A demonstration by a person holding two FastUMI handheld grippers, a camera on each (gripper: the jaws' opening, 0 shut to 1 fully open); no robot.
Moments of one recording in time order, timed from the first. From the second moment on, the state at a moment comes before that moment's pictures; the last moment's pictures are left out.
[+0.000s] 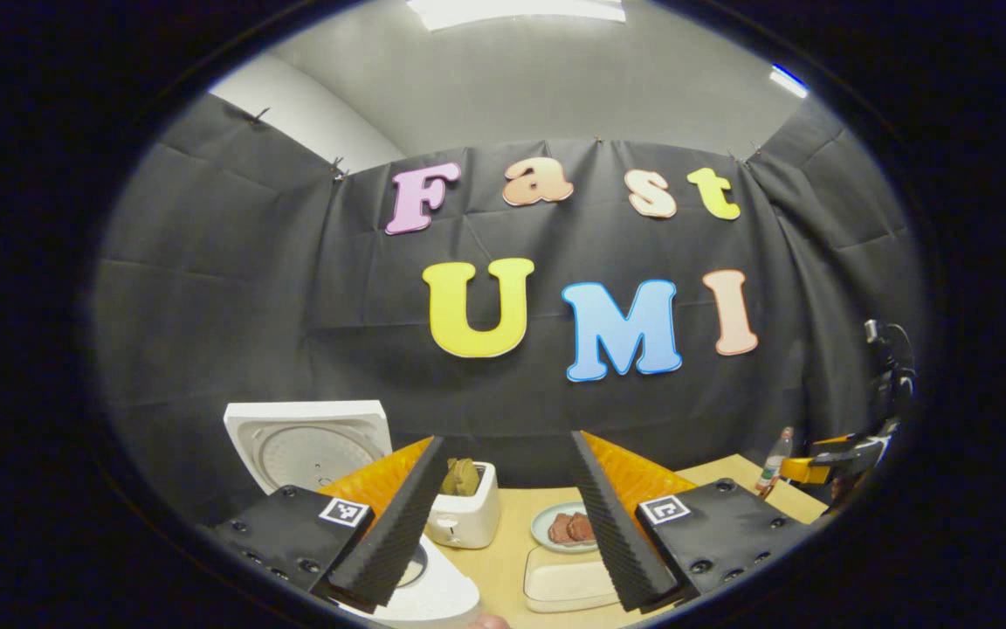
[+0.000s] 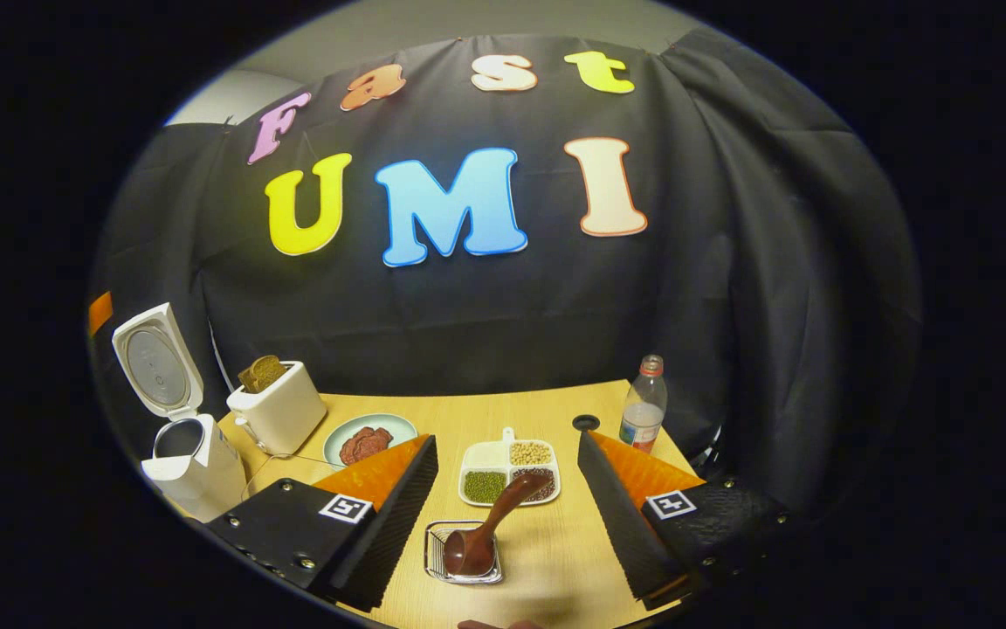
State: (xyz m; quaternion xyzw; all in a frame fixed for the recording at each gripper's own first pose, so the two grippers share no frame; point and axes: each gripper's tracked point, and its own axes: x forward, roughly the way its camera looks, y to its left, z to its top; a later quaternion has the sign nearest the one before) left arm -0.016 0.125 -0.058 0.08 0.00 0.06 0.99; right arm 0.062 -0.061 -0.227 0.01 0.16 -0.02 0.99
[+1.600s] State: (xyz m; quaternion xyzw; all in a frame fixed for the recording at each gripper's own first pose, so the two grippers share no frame) left arm -0.016 0.122 -0.065 0.07 0.01 0.05 1.00; right arm 0.103 -0.011 -0.280 0.05 0.21 0.04 0.97
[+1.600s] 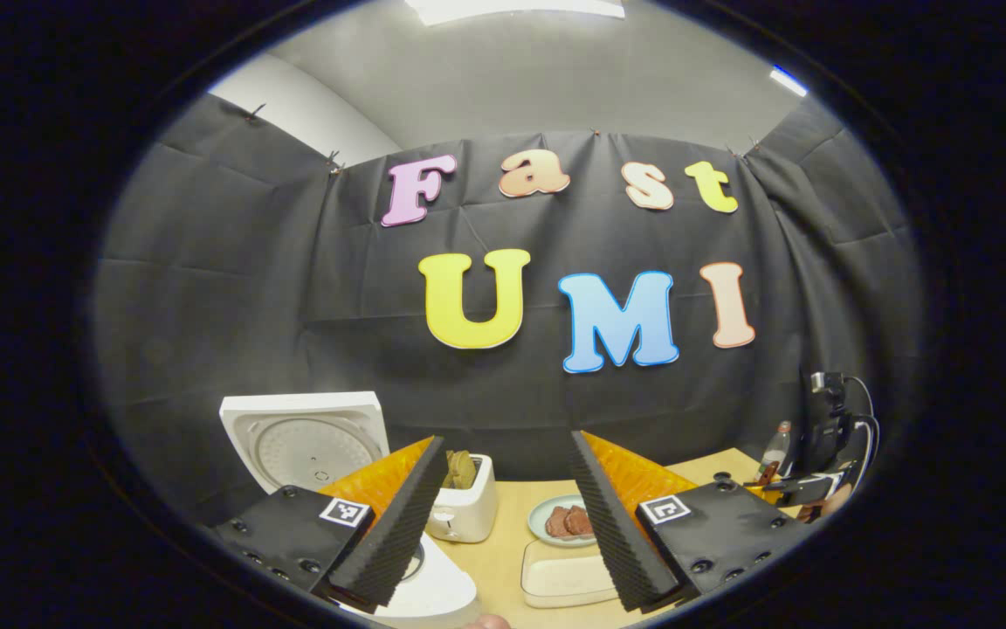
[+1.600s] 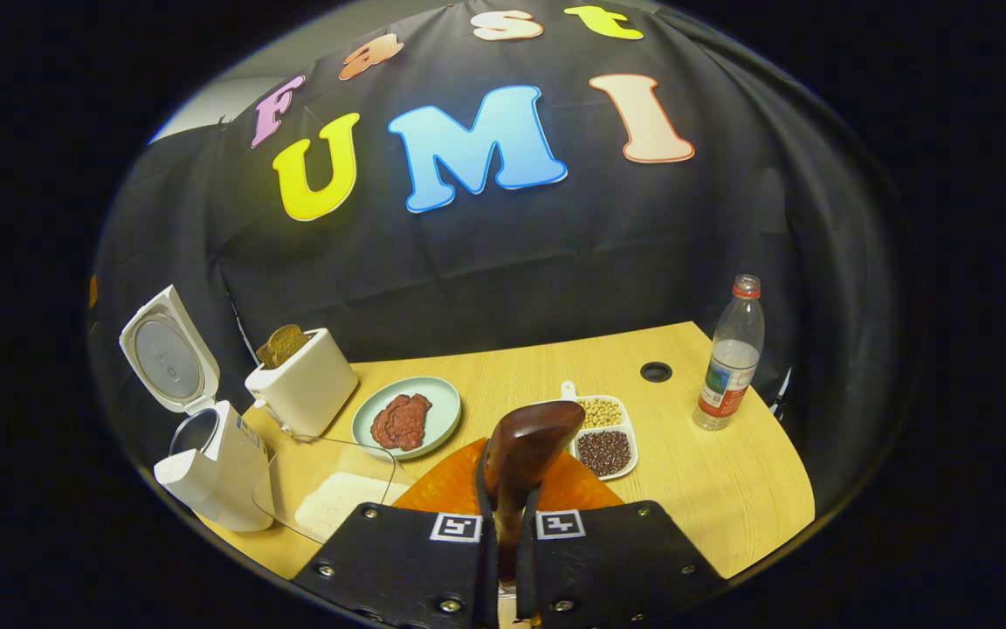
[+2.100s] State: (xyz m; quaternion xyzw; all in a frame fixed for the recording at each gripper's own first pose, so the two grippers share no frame) left arm -0.020 0.168 -0.067 0.04 0.01 0.00 1.00; right arm 0.084 0.055 -0.203 0.10 0.15 0.05 0.98
